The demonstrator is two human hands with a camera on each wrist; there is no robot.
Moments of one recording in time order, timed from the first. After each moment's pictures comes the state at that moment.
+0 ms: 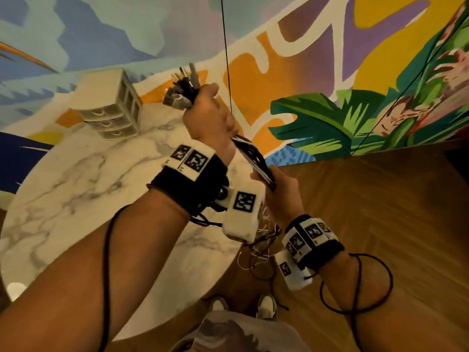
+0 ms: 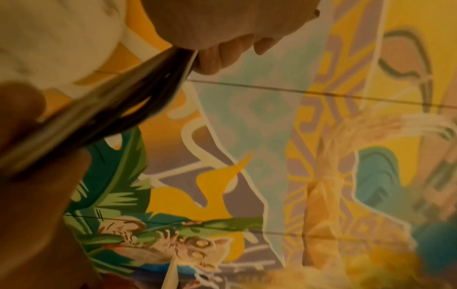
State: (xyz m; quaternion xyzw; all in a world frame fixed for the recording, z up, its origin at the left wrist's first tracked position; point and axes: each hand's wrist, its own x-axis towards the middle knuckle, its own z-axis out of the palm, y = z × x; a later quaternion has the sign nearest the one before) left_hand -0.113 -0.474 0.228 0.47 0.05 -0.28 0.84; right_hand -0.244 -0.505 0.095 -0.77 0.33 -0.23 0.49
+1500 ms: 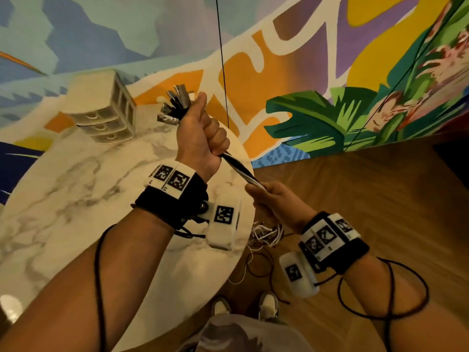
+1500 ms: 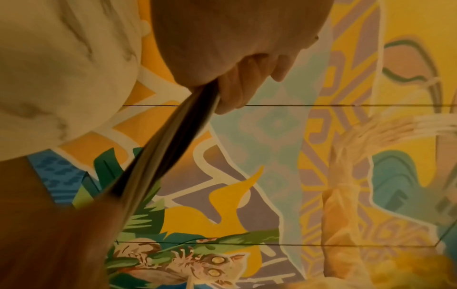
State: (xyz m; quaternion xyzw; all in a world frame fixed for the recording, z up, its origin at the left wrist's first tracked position) left_hand -0.077 -0.443 0.195 0.44 -0.05 -0.41 0.80; right_hand -0.246 -0.491 0.122 -0.63 0.25 -0.03 0.73
